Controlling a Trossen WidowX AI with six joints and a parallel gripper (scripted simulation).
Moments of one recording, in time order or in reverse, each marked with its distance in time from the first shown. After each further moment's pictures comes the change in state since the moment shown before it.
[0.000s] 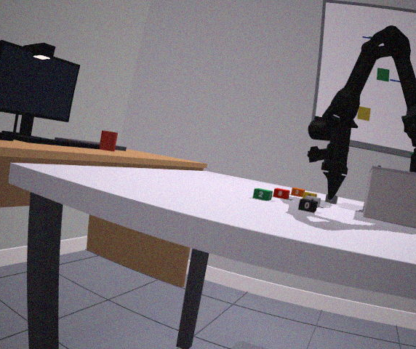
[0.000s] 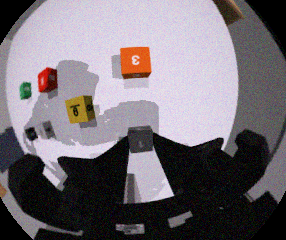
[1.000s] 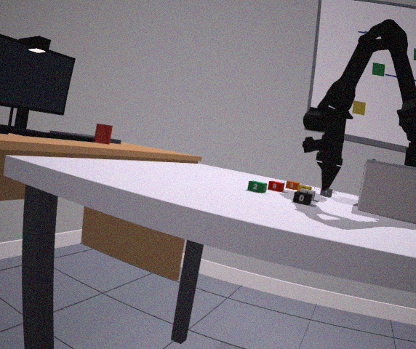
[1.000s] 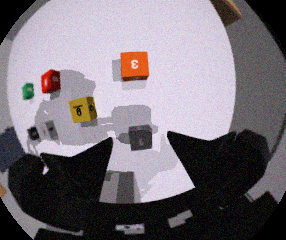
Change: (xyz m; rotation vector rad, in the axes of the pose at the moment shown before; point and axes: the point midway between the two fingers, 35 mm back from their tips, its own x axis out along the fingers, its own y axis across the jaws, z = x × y) arm -0.007 -0.001 0.001 0.000 -0.003 -0.003
